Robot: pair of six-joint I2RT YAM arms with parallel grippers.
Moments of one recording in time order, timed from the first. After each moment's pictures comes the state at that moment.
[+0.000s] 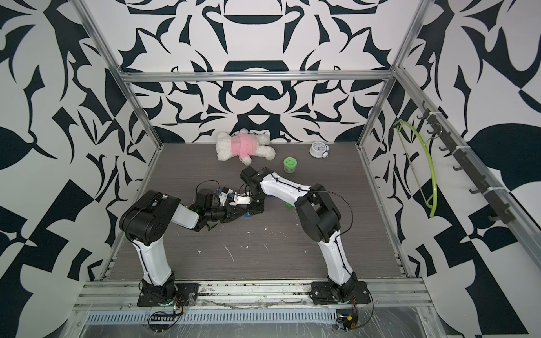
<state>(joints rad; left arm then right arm) -0.38 1.93 0.59 0.66 0.84 -0.78 0.74 2.11 1.66 -0.90 -0.20 -0.79</state>
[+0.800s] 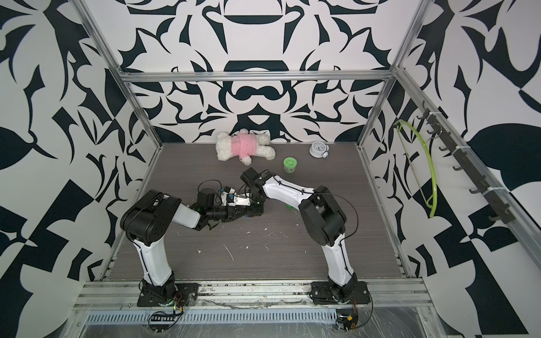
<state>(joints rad) -0.39 1.94 0.61 0.64 0.84 -0.74 0.74 2.02 1.55 -0.77 -0.24 -0.76</state>
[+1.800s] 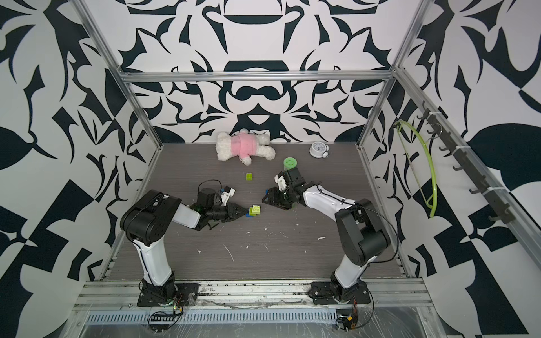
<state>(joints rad) -0.40 1.93 0.61 0.64 0.83 -0.73 0.46 1.68 1.03 -0.32 -0.53 0.67</state>
